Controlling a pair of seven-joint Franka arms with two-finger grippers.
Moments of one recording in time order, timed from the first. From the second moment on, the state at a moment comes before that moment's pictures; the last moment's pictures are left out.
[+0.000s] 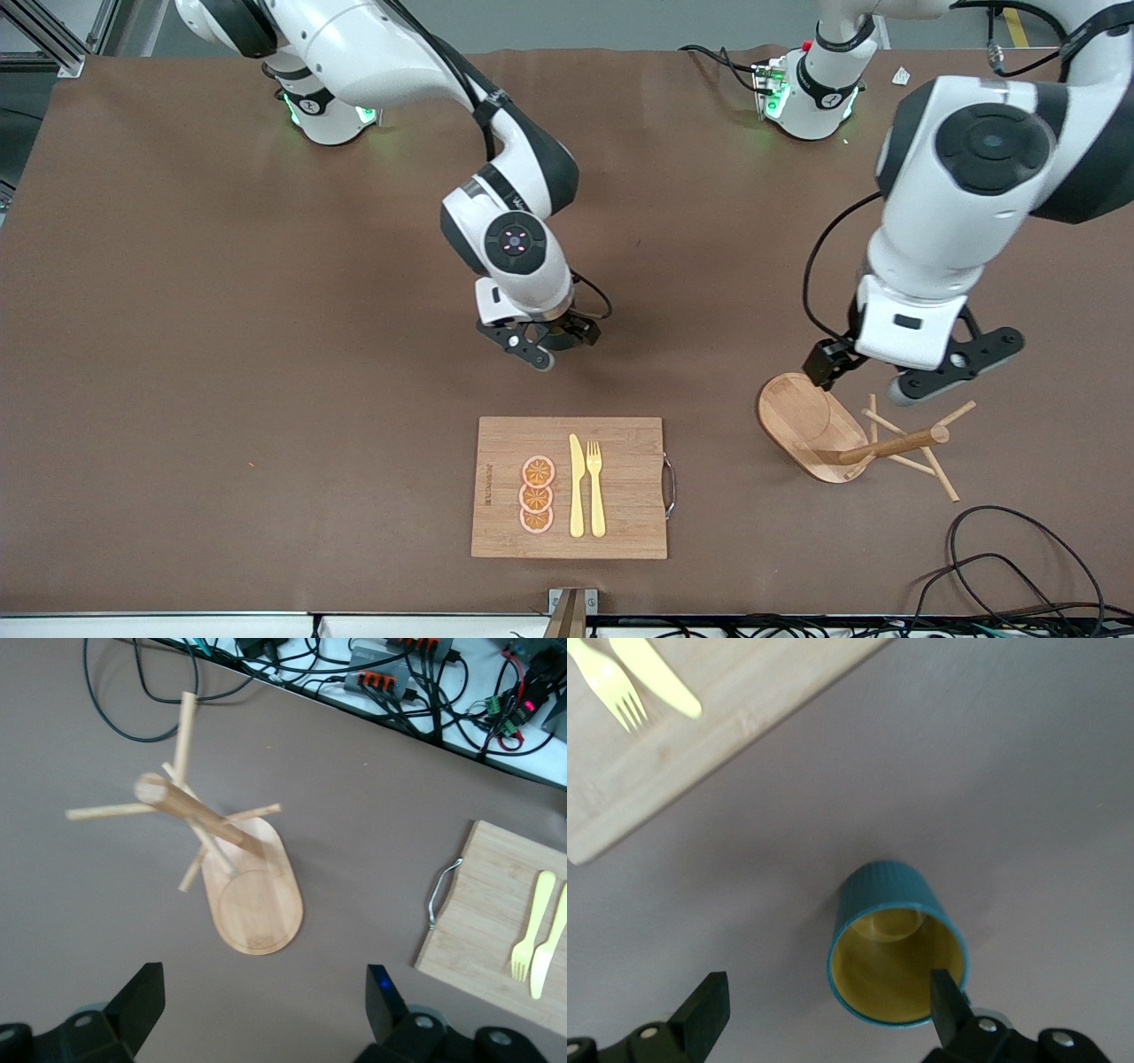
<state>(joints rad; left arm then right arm) -0.23 0.34 -0.11 -1.34 0.23 1.81 -0.75 0.70 0.77 0.03 -1.25 0.12 2.03 1.25</state>
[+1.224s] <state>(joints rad) 0.00 0.02 -0.08 -1.46 0.05 1.51 -0.10 0.73 0.85 0.01 -1.24 -0.01 2.09 1.17</state>
